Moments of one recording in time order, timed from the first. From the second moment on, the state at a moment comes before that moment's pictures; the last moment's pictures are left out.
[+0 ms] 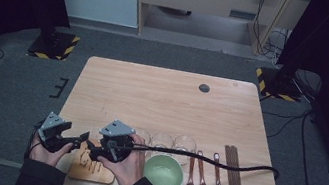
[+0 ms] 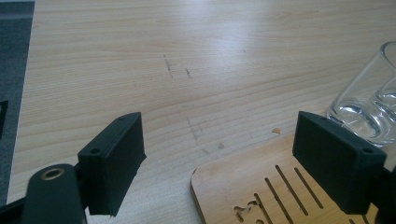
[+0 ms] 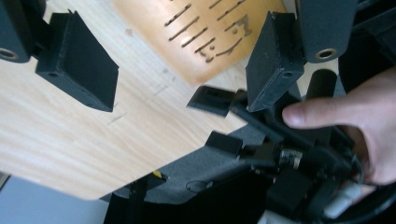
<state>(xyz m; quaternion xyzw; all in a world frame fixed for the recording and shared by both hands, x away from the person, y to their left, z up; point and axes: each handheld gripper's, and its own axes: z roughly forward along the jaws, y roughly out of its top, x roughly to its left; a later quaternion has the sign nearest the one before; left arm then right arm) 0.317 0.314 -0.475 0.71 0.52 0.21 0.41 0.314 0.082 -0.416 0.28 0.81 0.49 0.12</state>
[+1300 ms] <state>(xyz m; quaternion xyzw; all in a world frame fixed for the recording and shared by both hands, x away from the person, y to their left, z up) 0.331 0.291 -0.499 0.78 0.50 0.16 0.34 0.292 0.103 -0.500 0.35 0.86 0.35 0.09</state>
